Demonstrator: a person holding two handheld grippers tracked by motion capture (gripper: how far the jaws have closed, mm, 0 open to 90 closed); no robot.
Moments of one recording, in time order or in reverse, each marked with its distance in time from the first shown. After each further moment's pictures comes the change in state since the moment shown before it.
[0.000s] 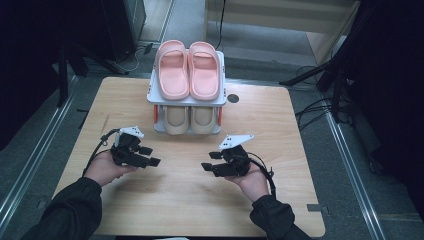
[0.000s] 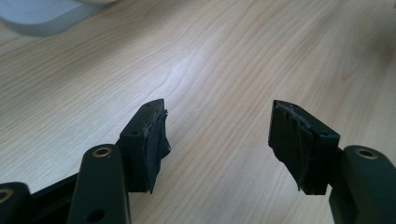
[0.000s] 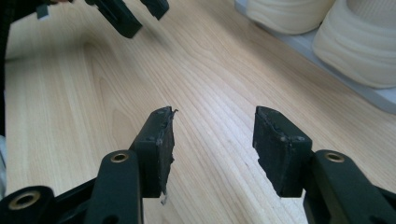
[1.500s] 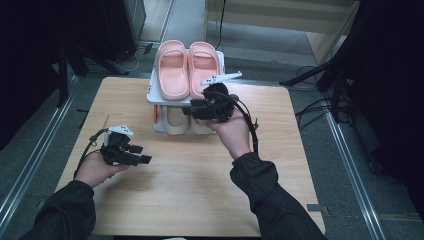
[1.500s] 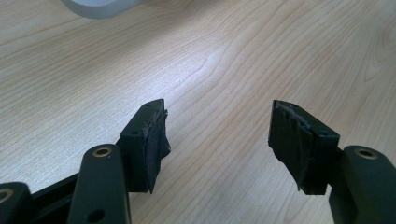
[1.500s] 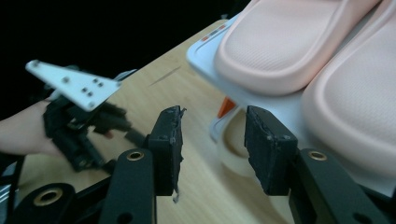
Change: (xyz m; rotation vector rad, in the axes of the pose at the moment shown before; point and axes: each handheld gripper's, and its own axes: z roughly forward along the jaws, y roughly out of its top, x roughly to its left) left arm 0.019 -0.015 -0.016 -0.029 0.054 -0.073; right arm -0.006 0.156 -0.020 -0.123 -0.059 0.082
